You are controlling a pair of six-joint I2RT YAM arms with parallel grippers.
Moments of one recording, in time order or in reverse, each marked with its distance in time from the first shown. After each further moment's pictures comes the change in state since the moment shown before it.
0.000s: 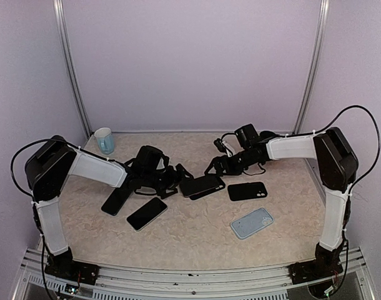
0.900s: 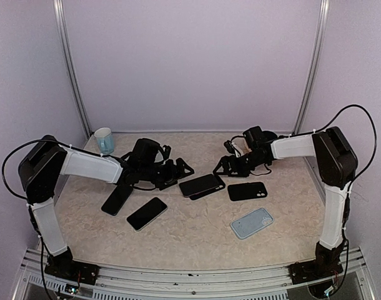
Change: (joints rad) left arm 0.009 -0.051 0.023 -0.035 0.008 0.183; right arm -0.089 0.043 -0.017 0.003 -0.021 0.040
